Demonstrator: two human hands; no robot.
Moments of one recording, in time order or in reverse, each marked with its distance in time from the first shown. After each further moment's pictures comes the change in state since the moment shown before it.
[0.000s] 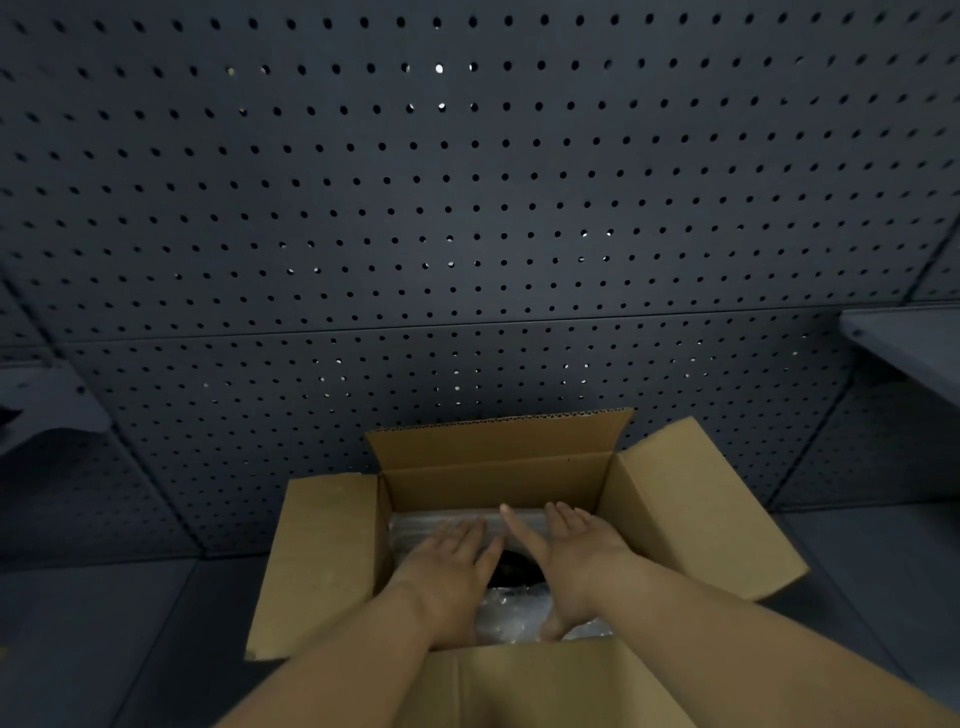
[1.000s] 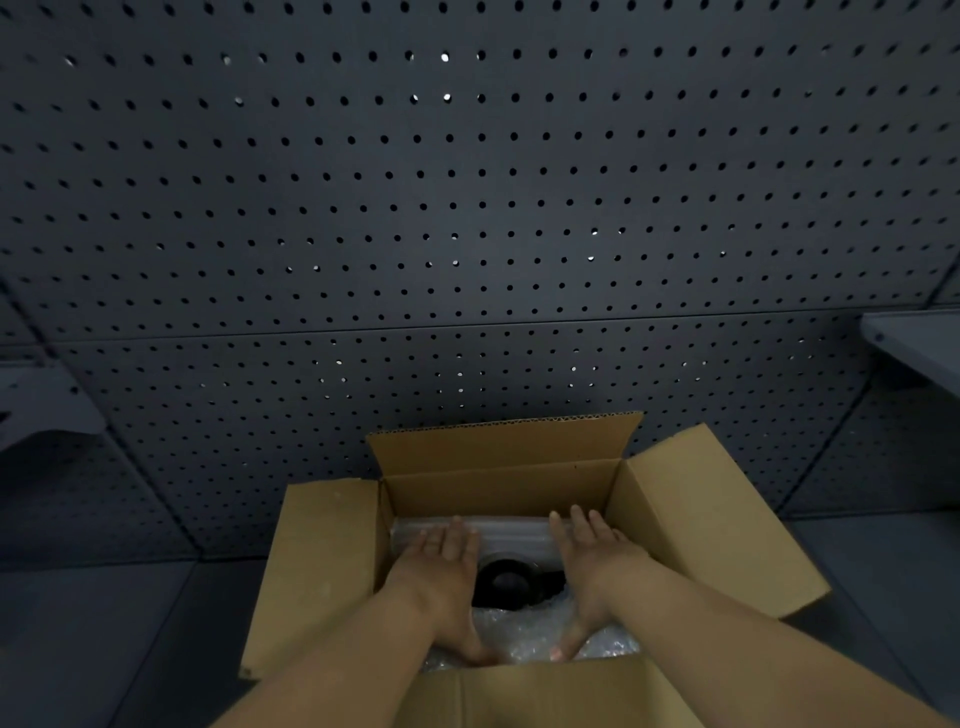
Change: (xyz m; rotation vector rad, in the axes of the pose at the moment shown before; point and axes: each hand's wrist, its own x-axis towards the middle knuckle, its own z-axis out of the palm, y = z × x) left_hand 0.010 -0.009 -0.004 -0.137 -0.176 -0.146; right_hand 0.012 0.014 0.009 0.106 -0.138 0.126
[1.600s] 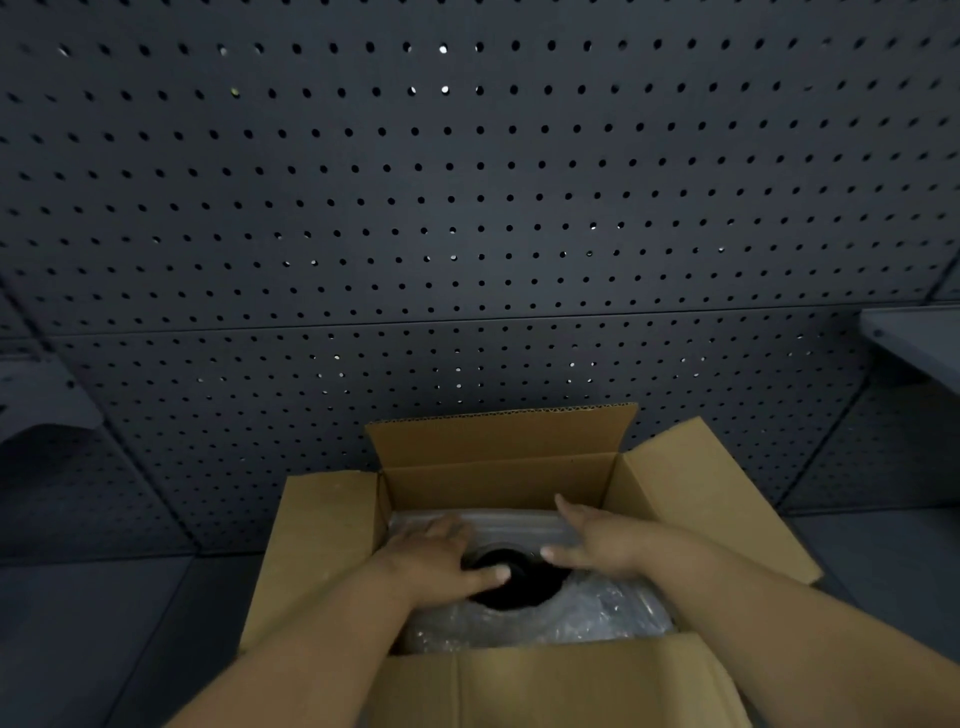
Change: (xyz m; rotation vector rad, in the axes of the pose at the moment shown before) left_hand 0.001 -0.014 -0.008 -0.269 0.015 -0.022; right_hand 0.003 0.027 -0.011 0.492 0.063 -0.120
